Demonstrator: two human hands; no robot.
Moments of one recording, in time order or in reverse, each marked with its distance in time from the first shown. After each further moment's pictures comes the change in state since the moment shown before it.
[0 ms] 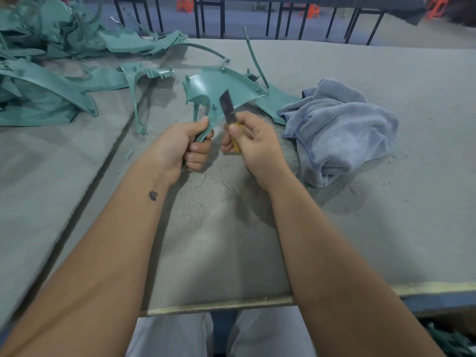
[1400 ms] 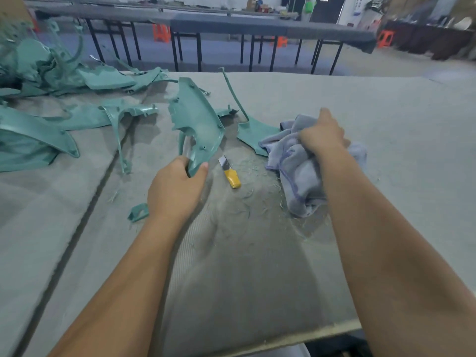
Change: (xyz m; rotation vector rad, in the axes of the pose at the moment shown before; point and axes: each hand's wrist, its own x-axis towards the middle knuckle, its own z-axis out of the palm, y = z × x) left_hand 0.022 -0.025 0.008 0.986 0.721 0.403; right_hand 0.057 -0.046 -0.136 -0.972 0.492 0.615
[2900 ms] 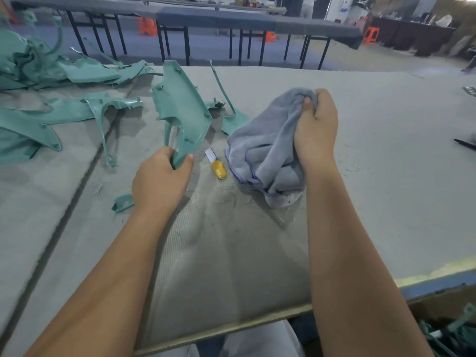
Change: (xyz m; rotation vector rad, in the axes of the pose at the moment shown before) left_hand -0.003 -0.001 -0.002 0.013 0.053 0.022; right_hand -0.061 0.003 -0.012 0.664 0.305 -0.330
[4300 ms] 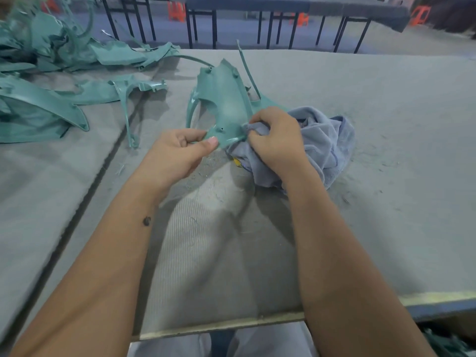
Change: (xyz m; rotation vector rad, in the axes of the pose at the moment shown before) left_hand 0.002 0.009 -0.037 -0.686 -0.518 -0.017; right_hand -0.037 0.010 0.063 -0.185 -0.483 -0.188
